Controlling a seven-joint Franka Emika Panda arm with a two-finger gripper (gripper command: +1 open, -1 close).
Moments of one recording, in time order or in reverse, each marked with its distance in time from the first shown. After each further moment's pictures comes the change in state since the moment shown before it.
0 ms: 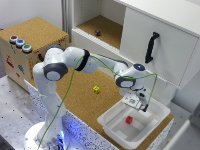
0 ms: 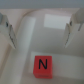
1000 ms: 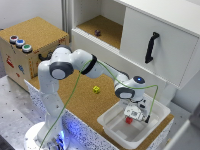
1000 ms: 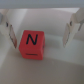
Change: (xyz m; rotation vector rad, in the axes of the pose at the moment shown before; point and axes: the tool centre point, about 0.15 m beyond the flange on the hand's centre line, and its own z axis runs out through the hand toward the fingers) arm -0.019 0.014 0.052 -0.040 0.018 -0.080
